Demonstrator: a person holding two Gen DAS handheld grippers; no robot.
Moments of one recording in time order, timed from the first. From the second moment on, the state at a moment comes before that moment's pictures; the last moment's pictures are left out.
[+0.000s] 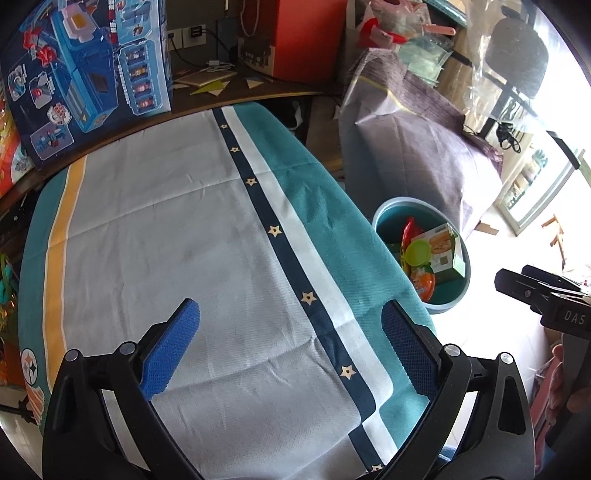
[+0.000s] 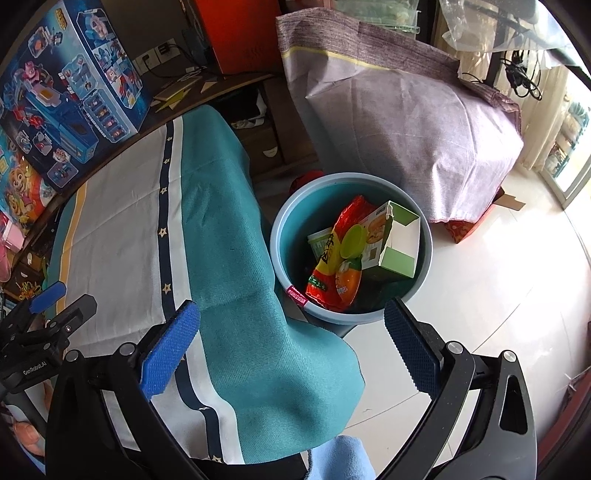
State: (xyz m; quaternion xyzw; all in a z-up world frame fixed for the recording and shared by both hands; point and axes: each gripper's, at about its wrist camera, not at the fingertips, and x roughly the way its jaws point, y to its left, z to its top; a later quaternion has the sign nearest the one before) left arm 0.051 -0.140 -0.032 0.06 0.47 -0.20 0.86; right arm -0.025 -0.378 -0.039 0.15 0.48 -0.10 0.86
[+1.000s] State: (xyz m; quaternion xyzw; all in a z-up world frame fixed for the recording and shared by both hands) left arm 0.049 -0.145 -0.039 0.09 0.45 -0.20 0.87; right arm -0.018 -0.385 -0.051 0.15 0.50 -0.11 0.85
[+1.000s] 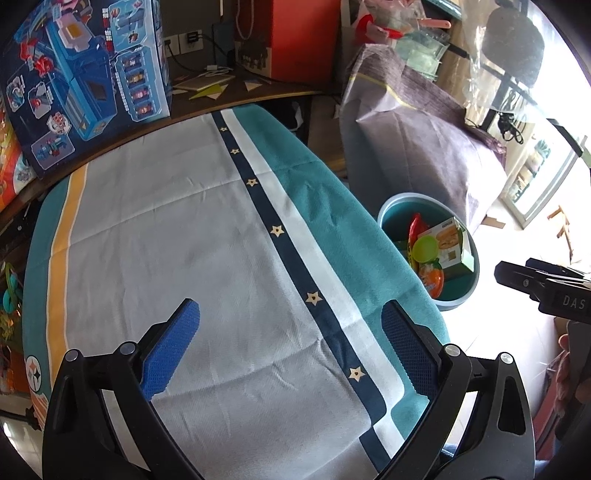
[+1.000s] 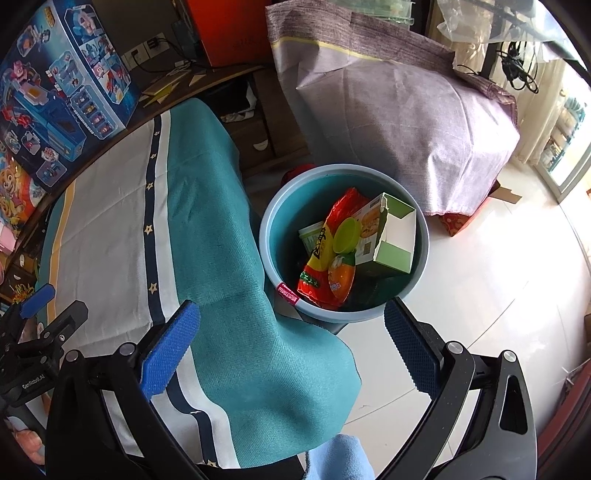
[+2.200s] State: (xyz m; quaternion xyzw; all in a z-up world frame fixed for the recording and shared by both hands) left arm 0.056 -0.135 -0.056 0.09 0.46 -0.17 0.86; right arm -0.011 -0.379 -0.064 0.15 0.51 -0.12 0.84
